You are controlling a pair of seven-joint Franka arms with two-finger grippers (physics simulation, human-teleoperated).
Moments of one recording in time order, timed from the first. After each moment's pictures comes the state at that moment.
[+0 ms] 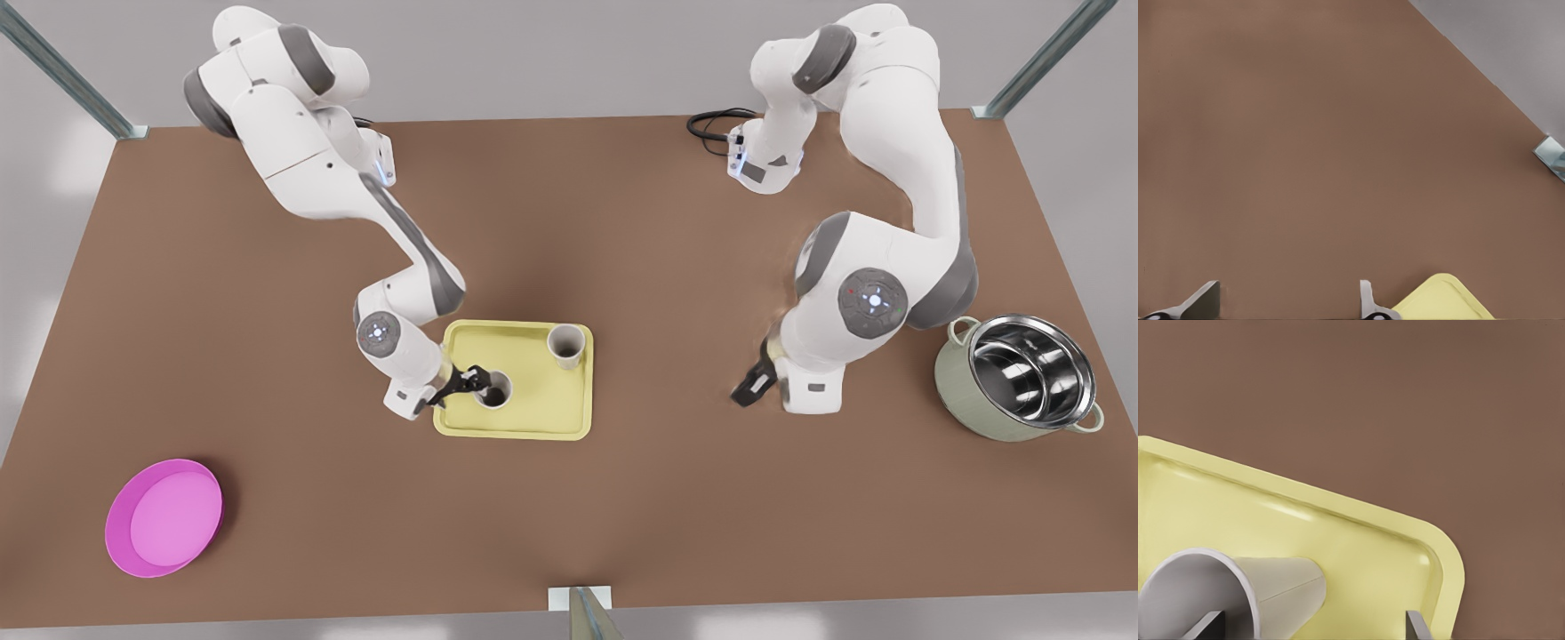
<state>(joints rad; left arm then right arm) -0.05 0.61 -0.35 -0.96 0.17 1.45 -1.12 0.19 0.56 0.27 -1.79 0.06 2.48 0.14</state>
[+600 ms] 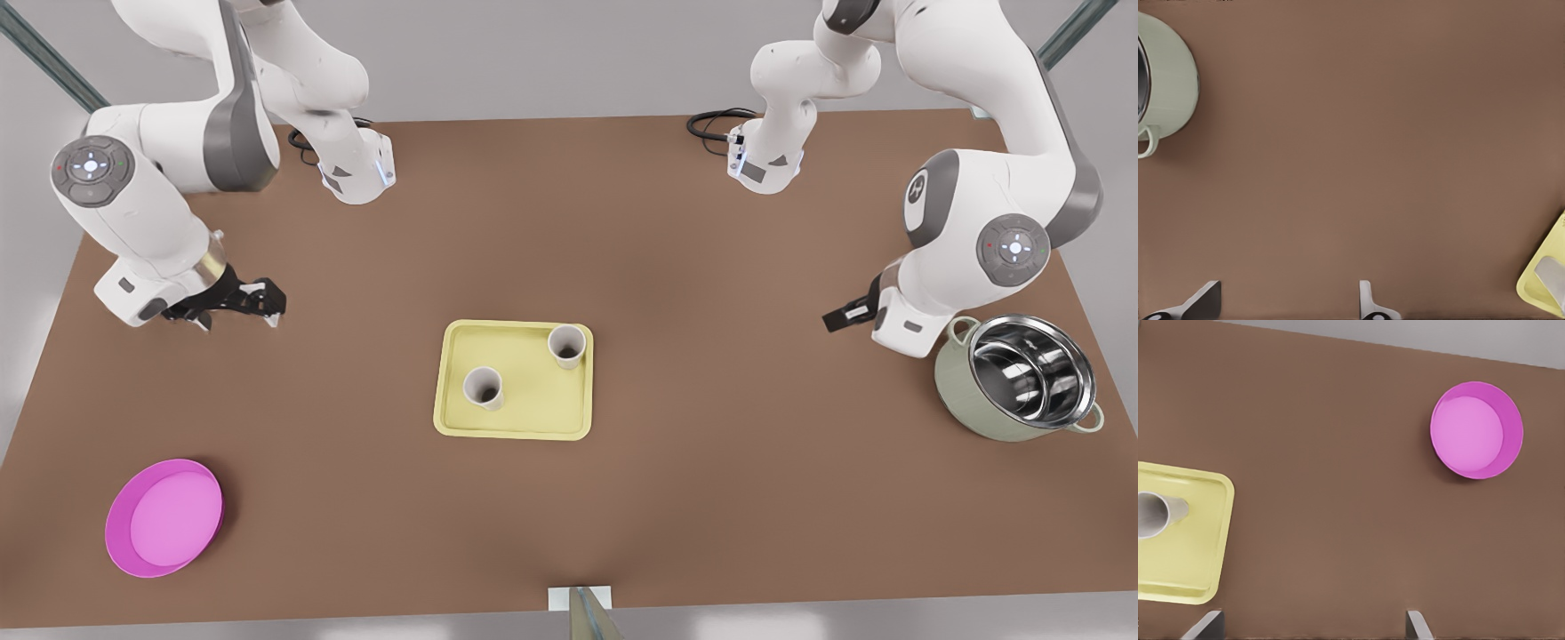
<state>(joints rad) -0.04 0.27 -0.13 -1.36 0.04 1.41 -0.48 -0.03 0.07 0.18 -1.54 -0.12 1.62 0.07</state>
